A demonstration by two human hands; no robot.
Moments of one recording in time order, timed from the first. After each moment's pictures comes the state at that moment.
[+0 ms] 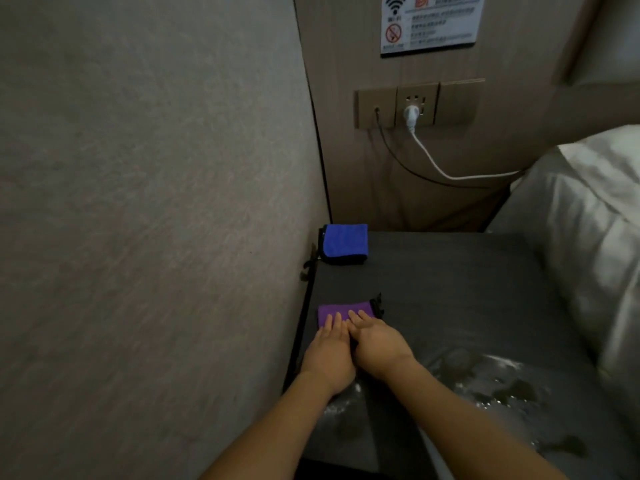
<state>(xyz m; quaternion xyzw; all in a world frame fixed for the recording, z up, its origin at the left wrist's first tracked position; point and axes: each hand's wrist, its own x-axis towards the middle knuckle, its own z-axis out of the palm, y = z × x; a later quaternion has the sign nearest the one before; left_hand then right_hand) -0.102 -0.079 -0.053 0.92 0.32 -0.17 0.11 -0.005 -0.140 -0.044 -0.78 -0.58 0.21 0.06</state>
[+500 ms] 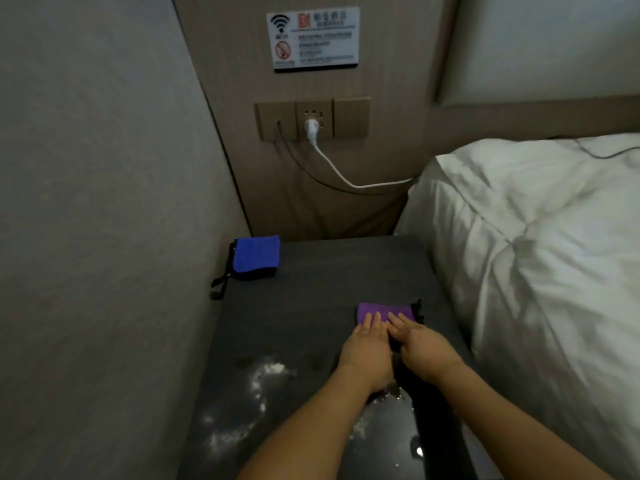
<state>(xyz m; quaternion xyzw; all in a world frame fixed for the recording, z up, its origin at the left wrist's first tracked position) 0.050 -0.203 -0.050 0.97 0.14 -0.16 0.09 0.132 -0.297 -0.041 -0.87 -0.44 0.21 0.06</state>
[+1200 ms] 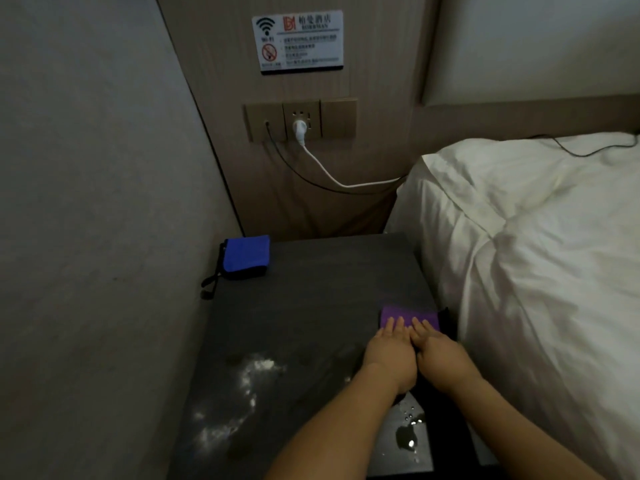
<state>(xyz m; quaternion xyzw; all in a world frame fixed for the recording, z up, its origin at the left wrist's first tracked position) 0.072 -0.251 -0.039 0.98 0.10 -0.18 0.08 0.135 -0.339 -0.042 -0.91 -0.36 0.20 0.05</state>
